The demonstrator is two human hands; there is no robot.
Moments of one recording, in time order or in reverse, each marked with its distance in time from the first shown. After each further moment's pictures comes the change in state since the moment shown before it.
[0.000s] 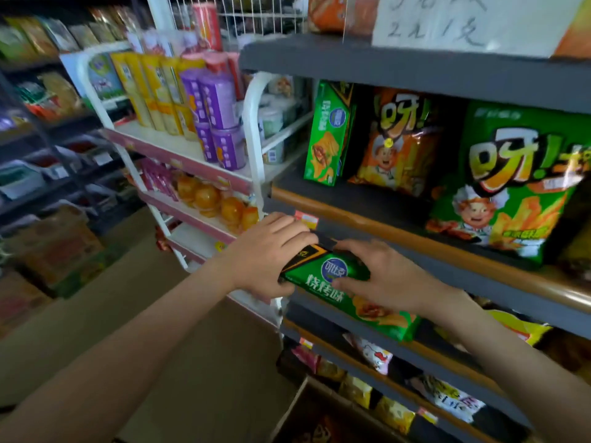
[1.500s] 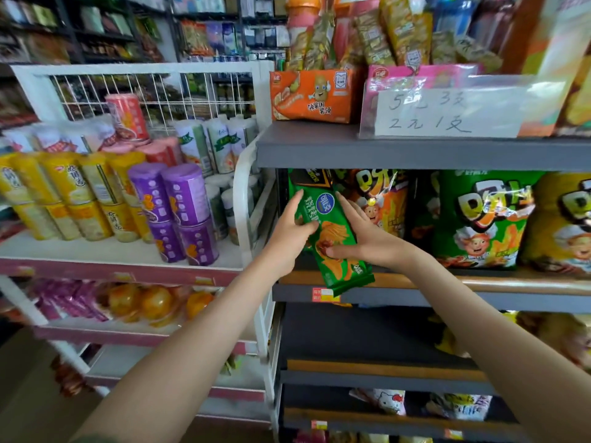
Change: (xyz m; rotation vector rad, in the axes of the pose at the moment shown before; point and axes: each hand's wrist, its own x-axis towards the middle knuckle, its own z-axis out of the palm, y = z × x) left_hand 0.102 -0.128 0.015 -1.620 0.105 -0.775; right_hand 0.137 -0.032 -0.044 0.356 0.357 0.311
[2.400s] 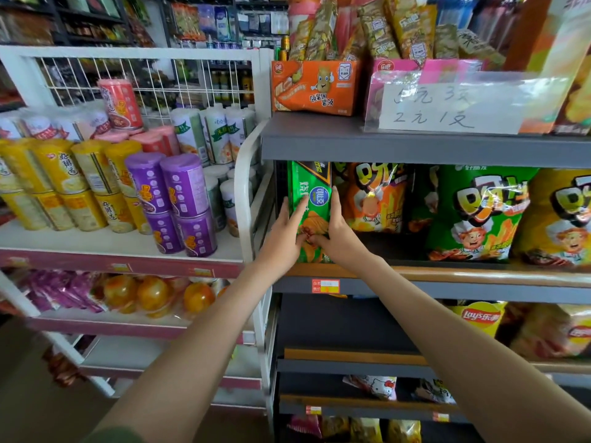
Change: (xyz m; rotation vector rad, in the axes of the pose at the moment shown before) left_hand 0.005 -0.035 -0.028 0.958 -0.045 0.365; right_hand 0.036 0.016 0.054 -0.019 0.268 -0.024
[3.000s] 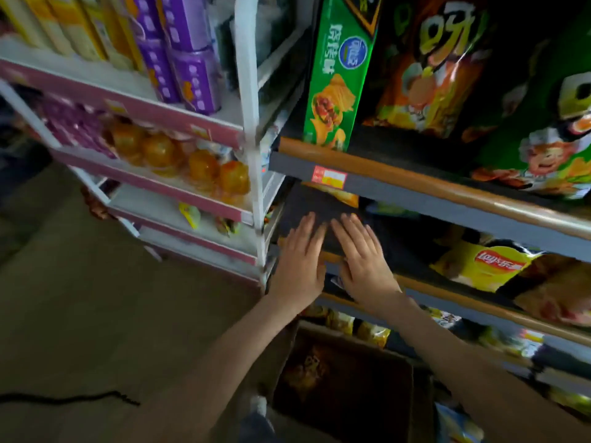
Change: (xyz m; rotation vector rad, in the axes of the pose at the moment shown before) left_hand -0.178 0.024 0.161 0.112 0.074 -0.189; right_hand -0.170 0.131 0.044 -0.547 -0.153 -0.344
